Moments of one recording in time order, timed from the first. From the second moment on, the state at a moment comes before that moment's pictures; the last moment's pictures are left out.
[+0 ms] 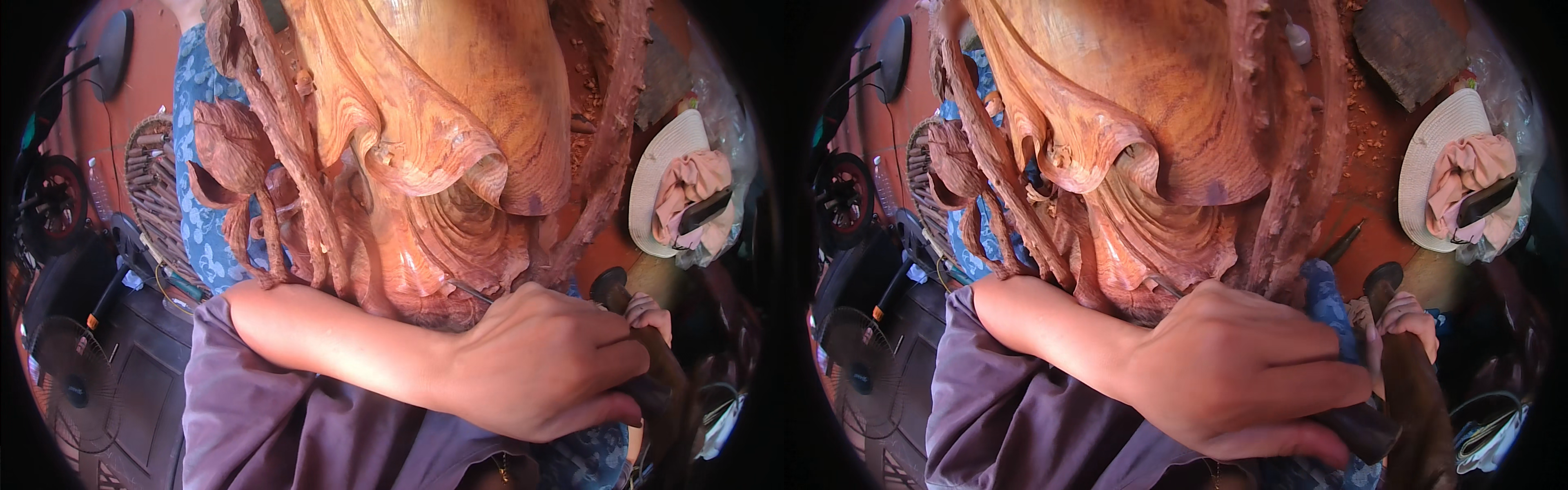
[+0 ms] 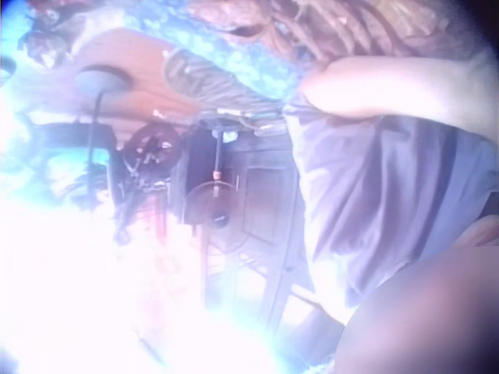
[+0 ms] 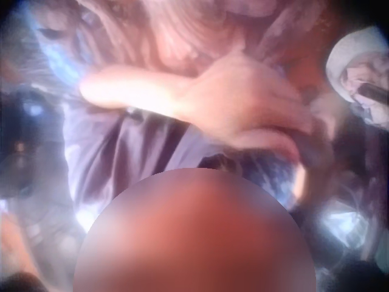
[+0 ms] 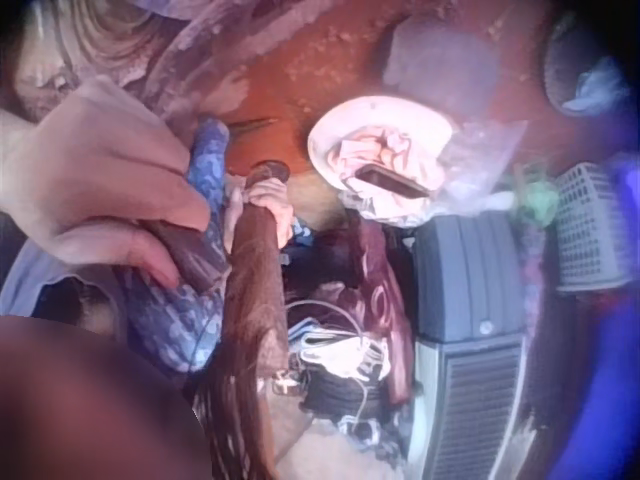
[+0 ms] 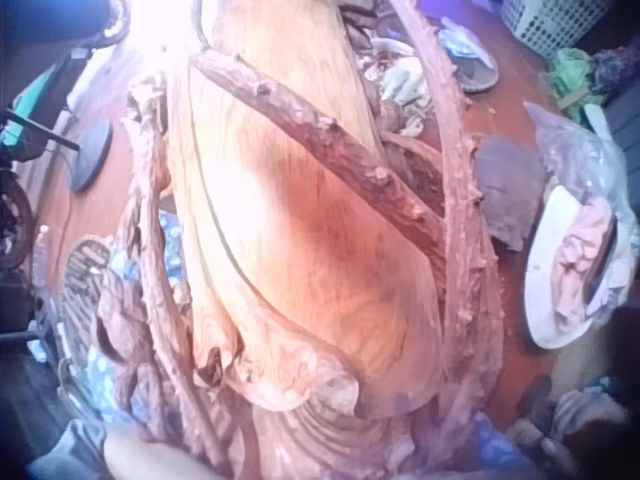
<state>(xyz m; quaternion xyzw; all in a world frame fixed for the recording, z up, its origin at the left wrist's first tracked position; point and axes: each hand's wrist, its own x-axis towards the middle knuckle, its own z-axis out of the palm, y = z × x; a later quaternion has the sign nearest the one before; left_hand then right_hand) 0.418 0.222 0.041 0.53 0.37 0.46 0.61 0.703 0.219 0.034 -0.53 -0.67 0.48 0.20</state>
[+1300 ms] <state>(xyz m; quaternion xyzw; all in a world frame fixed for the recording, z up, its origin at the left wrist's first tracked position) 0.428 0.211 0.038 0.64 0.24 0.43 0.59 0.714 0.200 0.014 -0.54 -0.65 0.52 0.14</state>
